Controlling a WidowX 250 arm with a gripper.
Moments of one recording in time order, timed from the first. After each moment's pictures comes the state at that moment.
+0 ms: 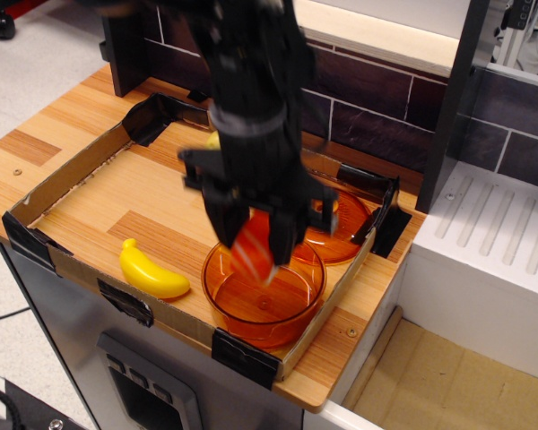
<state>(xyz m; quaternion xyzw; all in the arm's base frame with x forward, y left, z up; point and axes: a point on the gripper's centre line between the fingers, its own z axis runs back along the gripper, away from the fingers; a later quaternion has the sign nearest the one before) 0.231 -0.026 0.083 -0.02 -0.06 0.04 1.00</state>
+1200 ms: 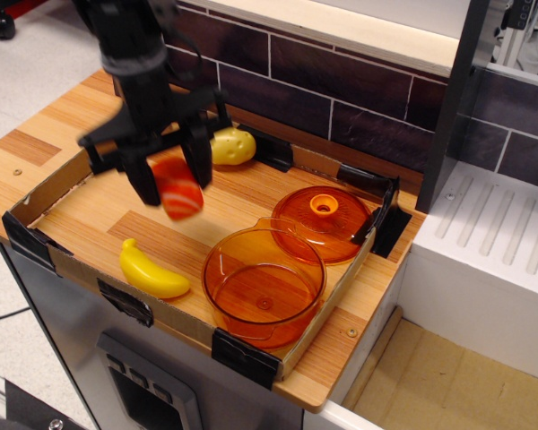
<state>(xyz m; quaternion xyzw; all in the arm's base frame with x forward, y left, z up) 0.253 0.066 0.055 -0.04 -0.02 0.45 0.89</state>
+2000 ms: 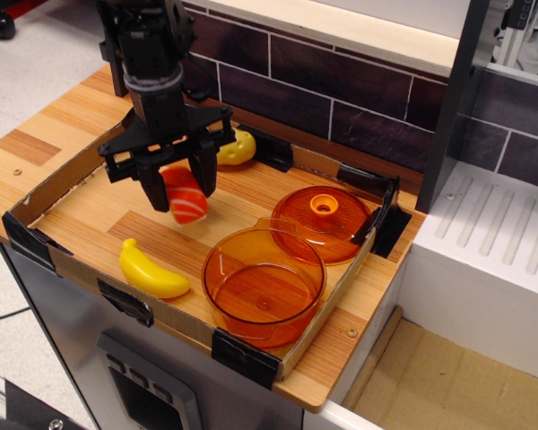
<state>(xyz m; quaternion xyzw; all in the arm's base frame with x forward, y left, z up) 0.274 0.076 0.027 -0.02 -0.01 0.46 0.89</state>
